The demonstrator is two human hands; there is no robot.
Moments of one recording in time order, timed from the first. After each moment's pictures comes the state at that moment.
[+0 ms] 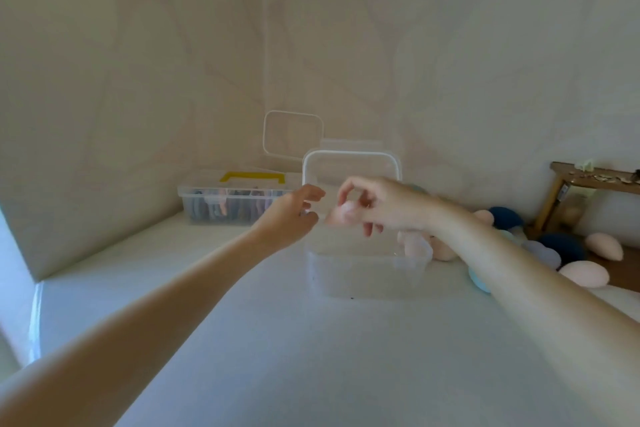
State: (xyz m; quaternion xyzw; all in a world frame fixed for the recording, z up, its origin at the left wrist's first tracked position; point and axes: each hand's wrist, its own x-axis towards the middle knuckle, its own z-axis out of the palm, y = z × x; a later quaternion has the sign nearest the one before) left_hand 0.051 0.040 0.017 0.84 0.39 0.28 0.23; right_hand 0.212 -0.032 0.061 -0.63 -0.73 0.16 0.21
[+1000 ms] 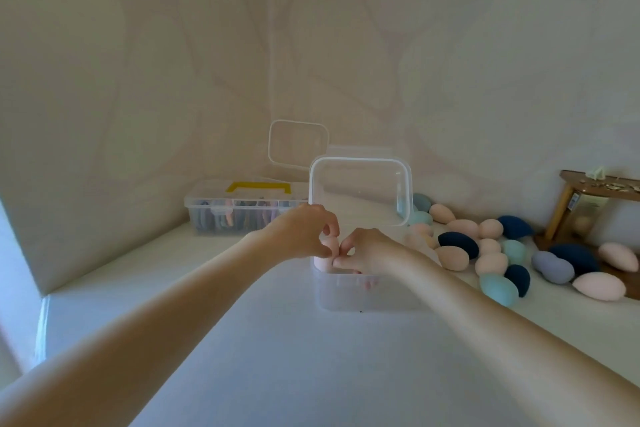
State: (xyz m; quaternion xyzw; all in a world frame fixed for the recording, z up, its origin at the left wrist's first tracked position) left_hand 0.057 0.041 0.029 0.92 0.37 0.09 0.04; right_hand 0.186 -0.011 0.014 -0.74 -0.64 0.20 0.09
